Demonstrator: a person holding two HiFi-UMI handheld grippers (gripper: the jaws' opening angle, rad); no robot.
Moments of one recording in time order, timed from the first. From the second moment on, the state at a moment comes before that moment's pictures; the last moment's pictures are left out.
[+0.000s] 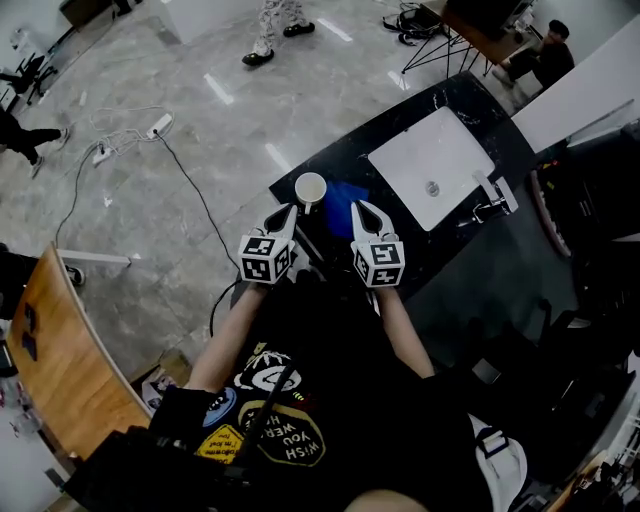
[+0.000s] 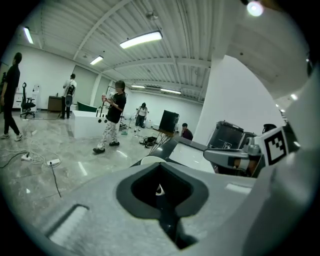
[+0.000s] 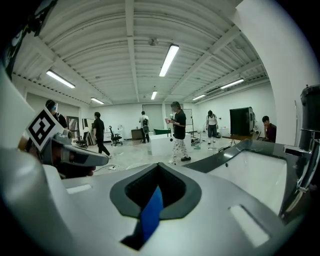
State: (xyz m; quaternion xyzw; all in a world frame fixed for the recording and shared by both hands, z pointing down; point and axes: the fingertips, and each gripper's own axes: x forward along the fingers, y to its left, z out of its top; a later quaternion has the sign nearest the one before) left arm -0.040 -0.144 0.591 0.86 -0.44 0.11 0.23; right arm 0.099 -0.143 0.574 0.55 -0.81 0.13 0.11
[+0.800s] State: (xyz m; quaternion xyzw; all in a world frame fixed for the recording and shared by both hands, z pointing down) left arm -0.055 -0.134 0.585 0.85 -0.45 0.11 0.23; right arm 0.075 -0.144 0.572 0.53 -0.83 0.14 0.12
